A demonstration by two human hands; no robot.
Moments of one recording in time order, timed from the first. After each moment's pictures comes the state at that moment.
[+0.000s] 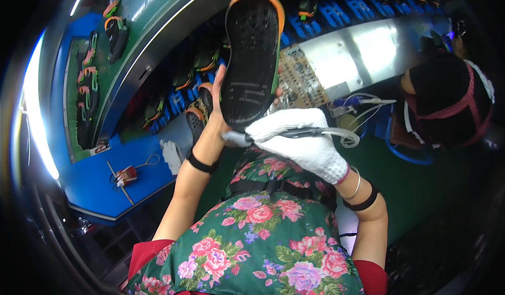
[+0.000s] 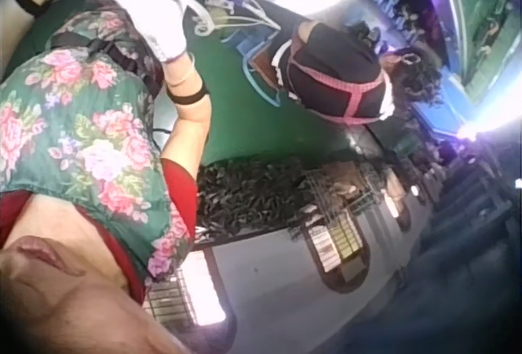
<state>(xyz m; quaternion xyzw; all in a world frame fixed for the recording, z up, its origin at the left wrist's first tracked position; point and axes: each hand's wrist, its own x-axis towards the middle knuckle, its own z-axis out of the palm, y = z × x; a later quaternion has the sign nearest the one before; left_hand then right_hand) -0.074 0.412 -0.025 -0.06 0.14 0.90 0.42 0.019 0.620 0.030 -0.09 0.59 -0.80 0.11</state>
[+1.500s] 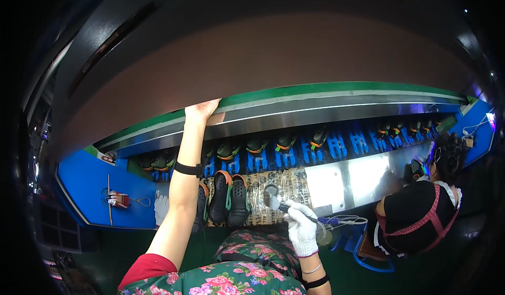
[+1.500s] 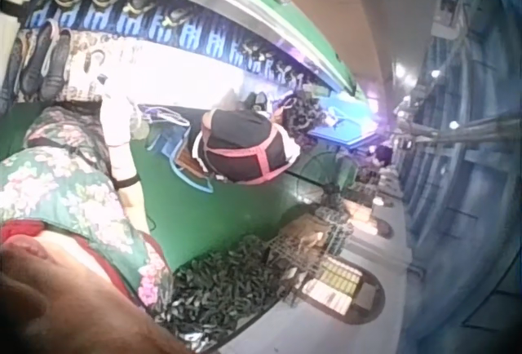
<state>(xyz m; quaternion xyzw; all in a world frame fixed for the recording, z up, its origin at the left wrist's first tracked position) -0.282 0.277 0.096 0.02 0.20 0.98 -0.05 0.000 0.610 -0.055 0.17 0.25 -0.95 0.08</state>
